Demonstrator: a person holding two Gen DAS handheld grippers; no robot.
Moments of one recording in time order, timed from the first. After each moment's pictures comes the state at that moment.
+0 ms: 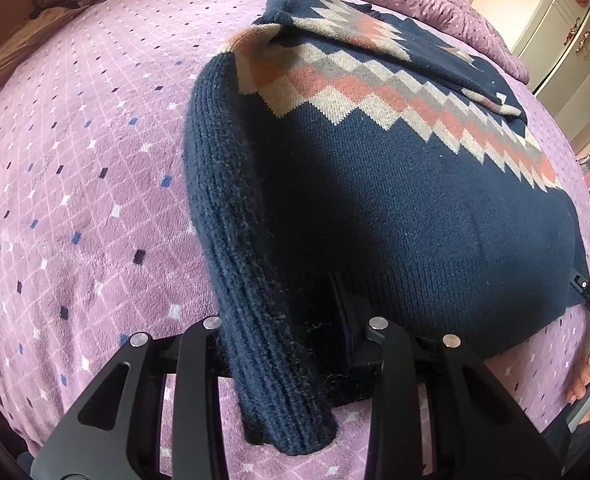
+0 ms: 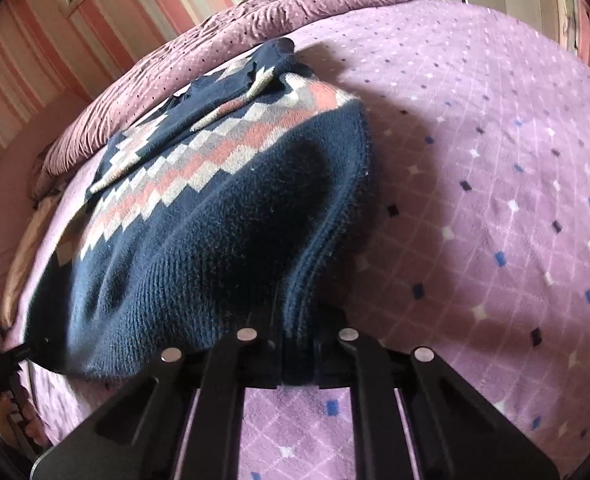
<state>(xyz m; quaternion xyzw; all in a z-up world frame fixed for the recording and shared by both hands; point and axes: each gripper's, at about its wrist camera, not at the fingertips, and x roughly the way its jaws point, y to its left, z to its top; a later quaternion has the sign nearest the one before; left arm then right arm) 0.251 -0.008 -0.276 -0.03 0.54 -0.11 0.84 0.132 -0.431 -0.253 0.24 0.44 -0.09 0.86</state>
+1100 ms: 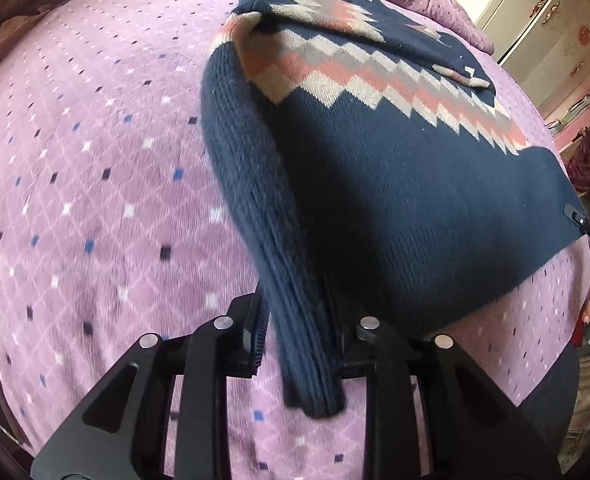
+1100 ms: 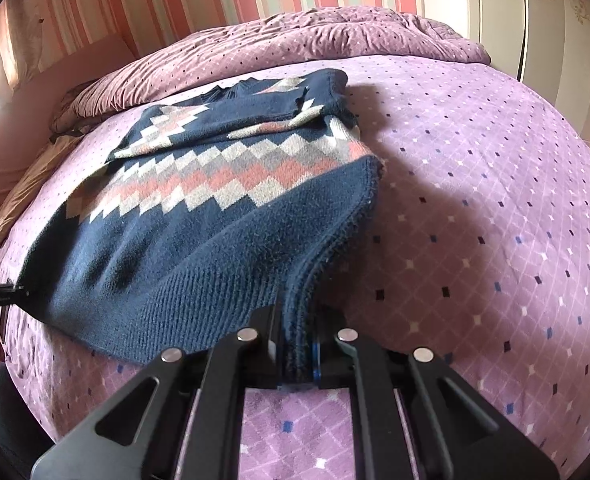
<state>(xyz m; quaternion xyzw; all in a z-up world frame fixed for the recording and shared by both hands) 0.244 0.023 -0.270 -0.02 0.56 -0.18 0.81 0.143 -0.438 -0.208 0.12 0.43 -0.03 0.89</state>
